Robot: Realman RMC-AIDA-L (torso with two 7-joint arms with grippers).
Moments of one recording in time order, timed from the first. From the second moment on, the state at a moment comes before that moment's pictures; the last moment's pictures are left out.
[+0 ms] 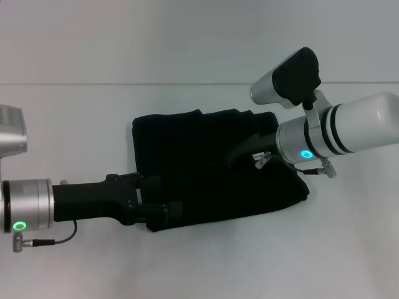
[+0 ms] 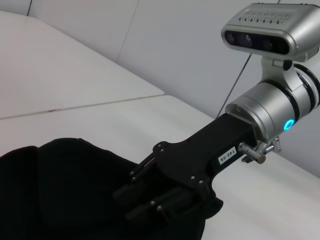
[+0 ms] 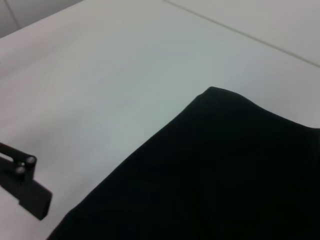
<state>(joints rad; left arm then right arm) -0.56 -2.11 0.56 0.63 2.15 1.57 -1.50 0.96 2.11 -1.23 -0.44 -2.10 -0.87 1.96</state>
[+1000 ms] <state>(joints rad) -0.55 -2.11 0.56 0.62 2.15 1.56 -1.51 0.97 2.11 -1.23 -0.40 -2.10 -0.86 1.96</state>
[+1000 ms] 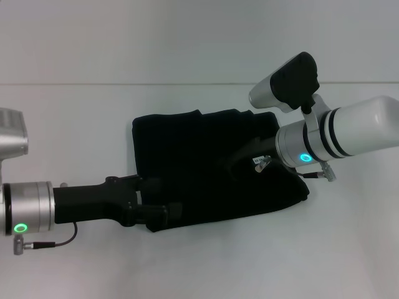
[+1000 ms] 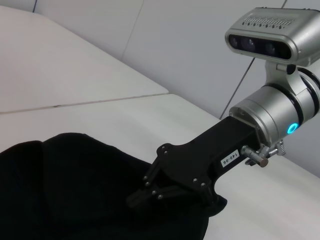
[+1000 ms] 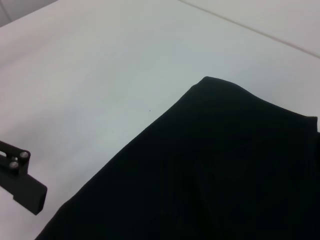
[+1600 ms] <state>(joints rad) -0.55 -2.11 0.56 0.62 2.15 1.55 -1.50 0.91 2.10 -1.22 -0.46 -1.97 -0.82 1.91</state>
